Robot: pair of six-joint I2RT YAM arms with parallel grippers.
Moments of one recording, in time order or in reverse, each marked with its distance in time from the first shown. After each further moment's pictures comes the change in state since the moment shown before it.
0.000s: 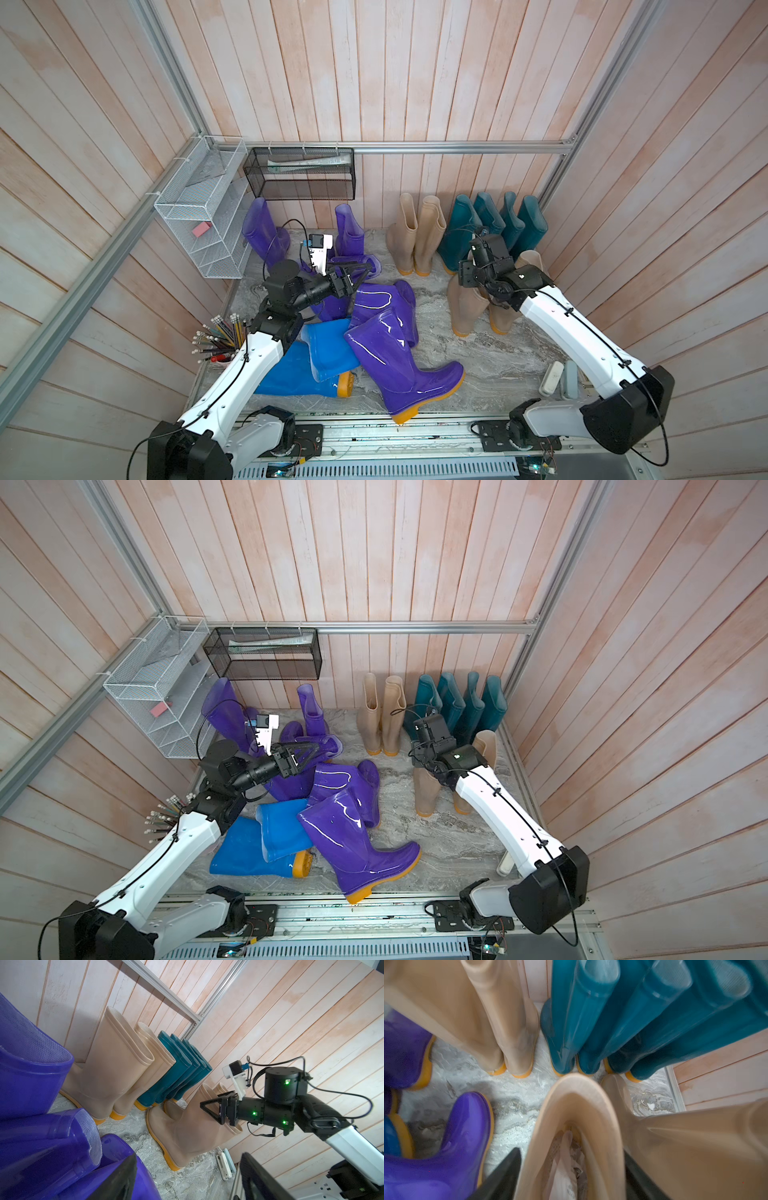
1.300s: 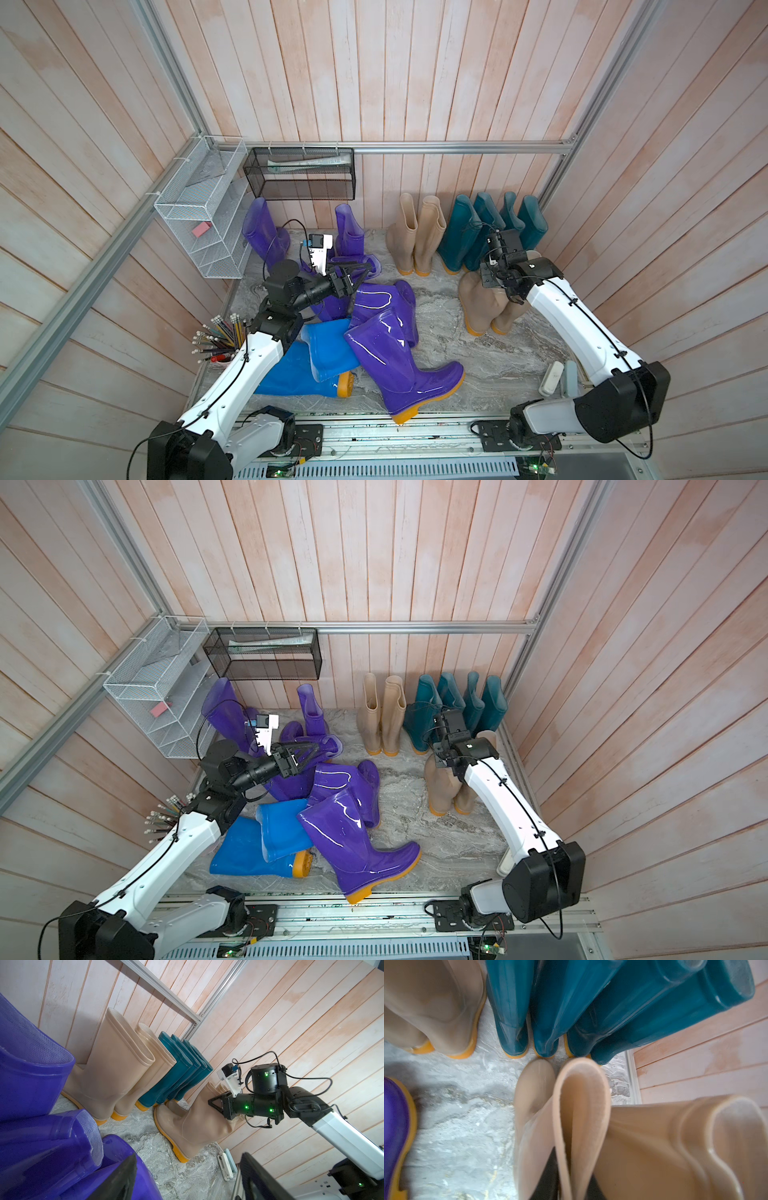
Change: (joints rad) left arm 0.000 0.000 0.000 0.000 -0.004 0.009; right arm -0.129 0.050 0.069 -0.095 0.072 -0.196
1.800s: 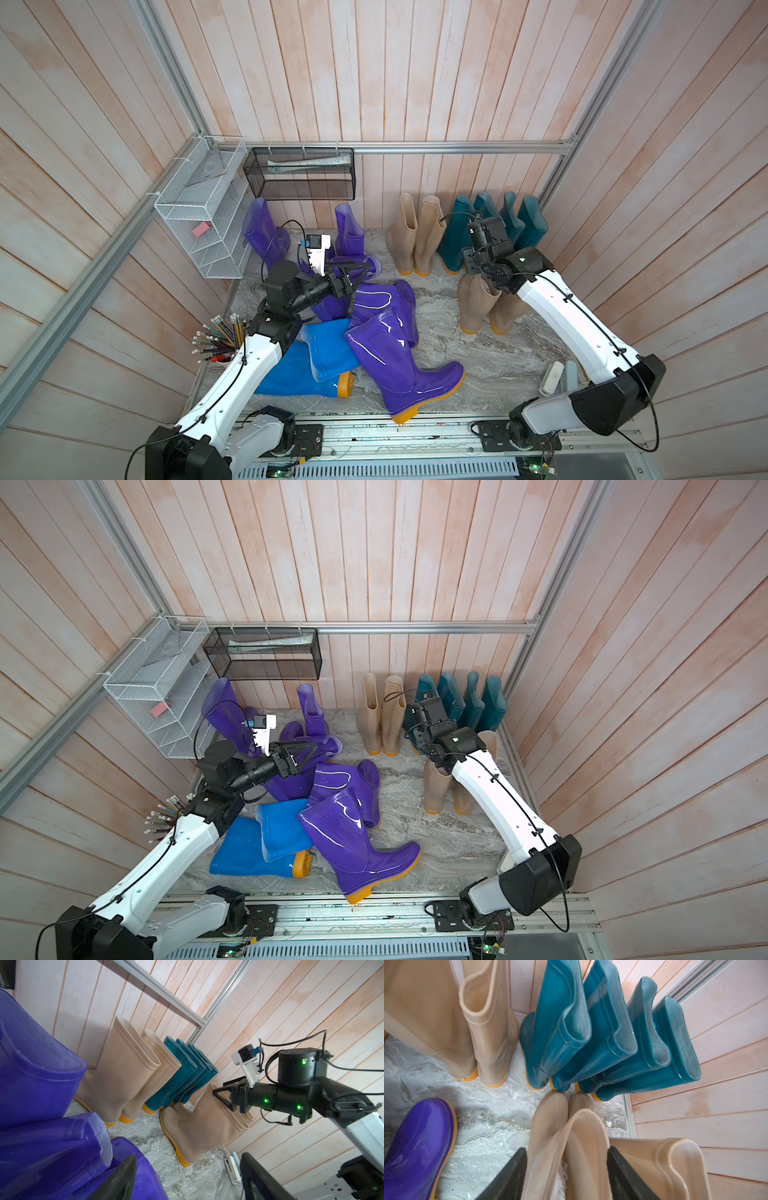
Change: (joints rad) left arm 0.000 -0.025 0.000 -0.027 -0.046 0.041; right arm 0.159 0.049 0.188 -0.019 0.121 -0.023
